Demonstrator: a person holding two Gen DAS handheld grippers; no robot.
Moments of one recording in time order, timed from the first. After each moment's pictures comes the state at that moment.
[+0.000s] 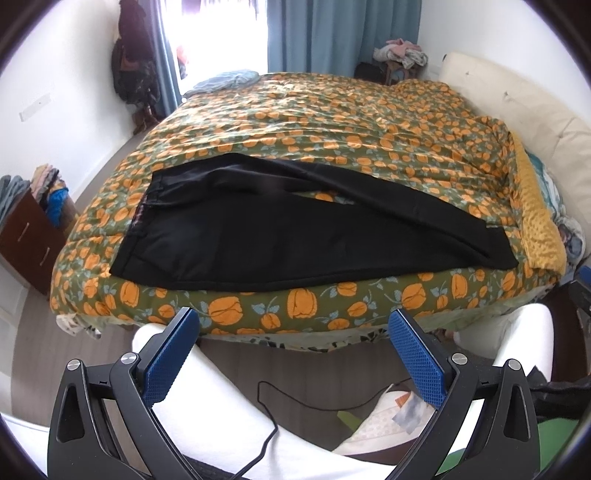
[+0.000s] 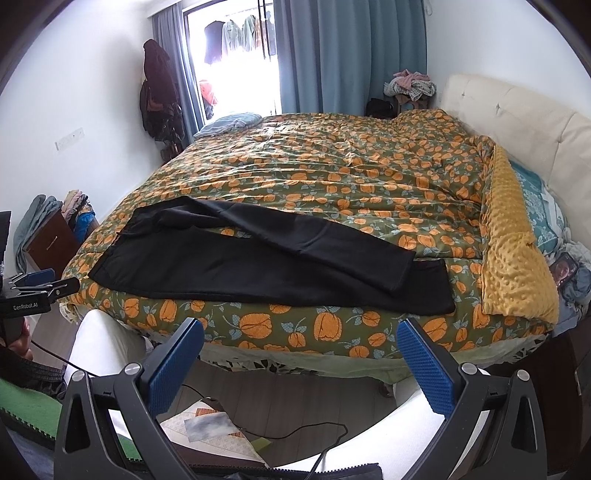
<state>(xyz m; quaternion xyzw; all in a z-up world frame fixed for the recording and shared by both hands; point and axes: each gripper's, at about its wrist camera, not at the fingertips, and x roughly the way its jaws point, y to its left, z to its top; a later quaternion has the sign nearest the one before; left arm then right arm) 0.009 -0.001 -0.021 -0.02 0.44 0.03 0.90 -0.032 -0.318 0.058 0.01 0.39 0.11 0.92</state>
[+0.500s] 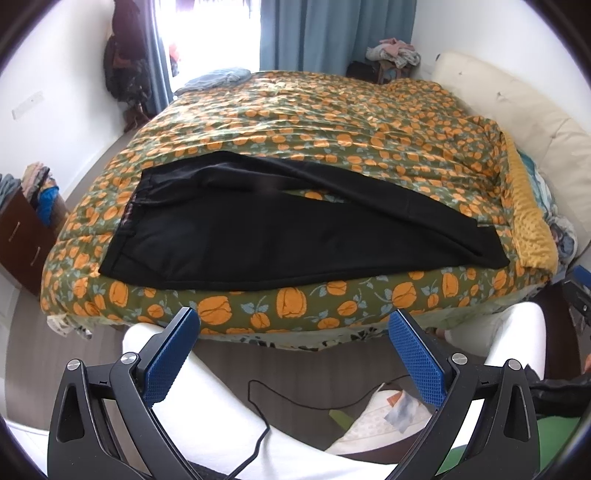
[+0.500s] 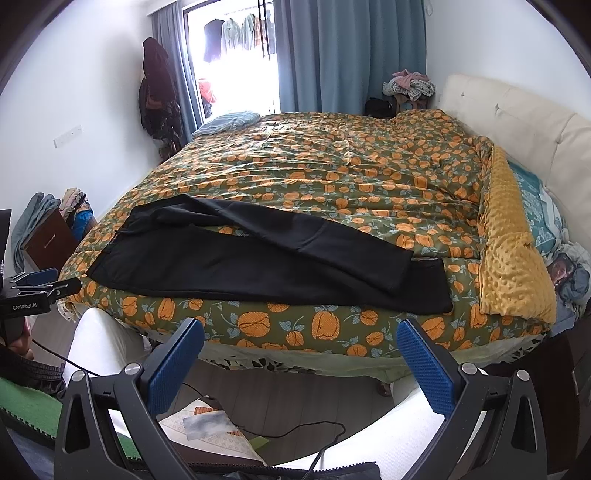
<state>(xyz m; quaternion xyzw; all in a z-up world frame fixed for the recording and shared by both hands) 0.011 -0.004 -0.022 -0.03 0.44 0.01 0.90 -0.032 -0.318 0.059 0.00 0.39 0.11 0.92</state>
